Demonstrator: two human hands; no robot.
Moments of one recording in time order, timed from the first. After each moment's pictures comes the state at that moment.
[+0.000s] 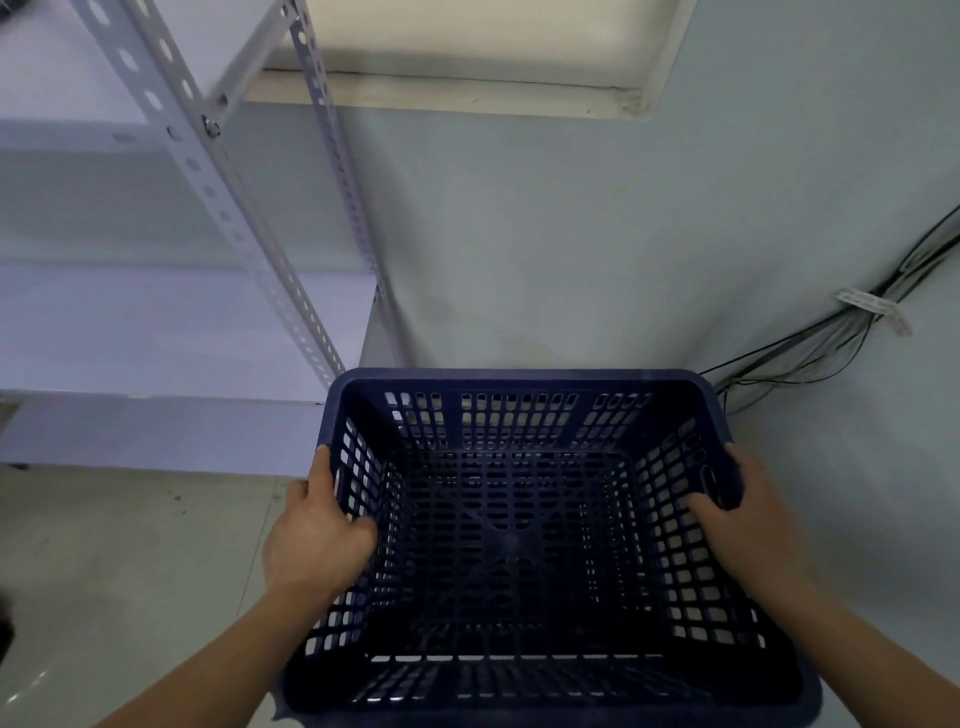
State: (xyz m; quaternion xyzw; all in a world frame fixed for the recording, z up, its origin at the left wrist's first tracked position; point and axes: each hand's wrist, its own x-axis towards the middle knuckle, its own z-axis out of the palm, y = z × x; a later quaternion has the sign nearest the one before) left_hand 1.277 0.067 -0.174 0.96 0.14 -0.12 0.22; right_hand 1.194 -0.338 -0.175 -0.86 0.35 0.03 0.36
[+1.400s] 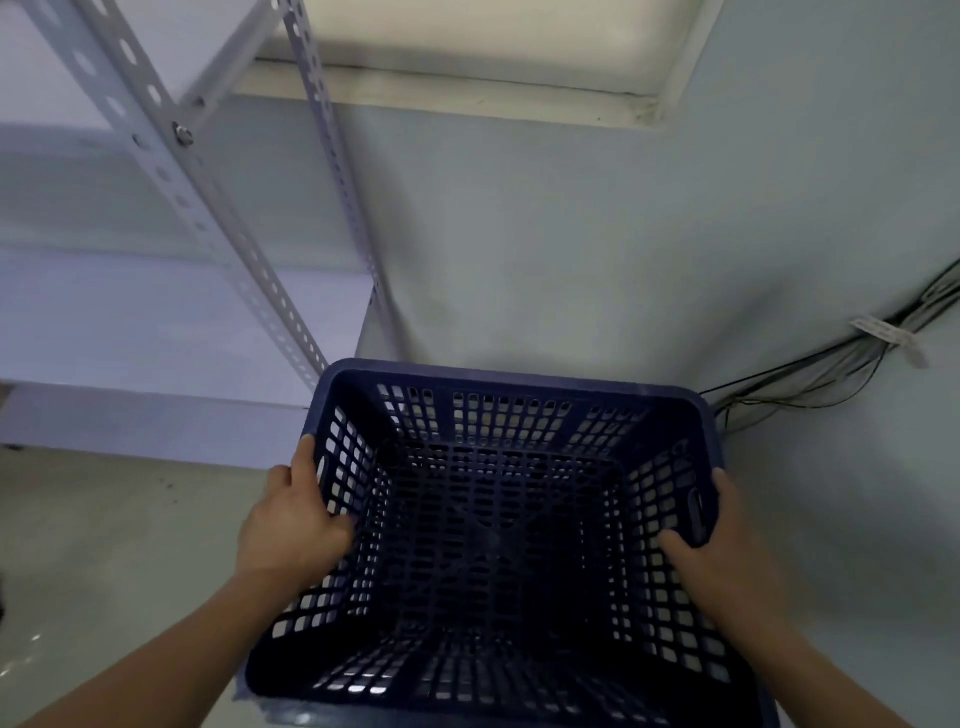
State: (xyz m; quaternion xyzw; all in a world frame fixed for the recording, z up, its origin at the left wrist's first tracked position) left_hand 1.313 0.064 -0.174 0.97 0.10 -0.14 0.17; right_hand 1.205 -0.342 -0.191 -0.88 0.33 0.08 0.33
